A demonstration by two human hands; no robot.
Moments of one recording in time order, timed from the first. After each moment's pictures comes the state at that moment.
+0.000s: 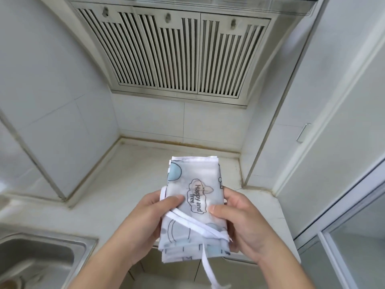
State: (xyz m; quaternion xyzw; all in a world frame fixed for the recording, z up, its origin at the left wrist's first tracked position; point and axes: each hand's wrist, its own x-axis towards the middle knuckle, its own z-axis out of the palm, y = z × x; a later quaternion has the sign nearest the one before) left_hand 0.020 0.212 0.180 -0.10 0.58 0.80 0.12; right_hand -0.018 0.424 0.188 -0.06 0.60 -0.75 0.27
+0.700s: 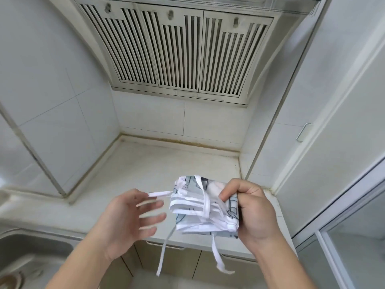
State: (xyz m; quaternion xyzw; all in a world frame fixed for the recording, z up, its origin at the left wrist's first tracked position) left_hand 0.026 0.164 0.164 -0.24 0.47 0.84 0.15; right_hand -0.021 0.421 0.191 -0.03 0.59 -0.80 0.11
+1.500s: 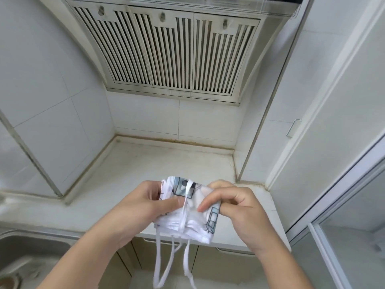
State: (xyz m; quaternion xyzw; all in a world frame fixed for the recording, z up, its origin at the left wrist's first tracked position) left_hand 0.041 0.210 0.217 0.01 0.76 0.64 0.12; right_hand 0.005 0.438 0.195 -0.22 0.71 -0.67 0.09
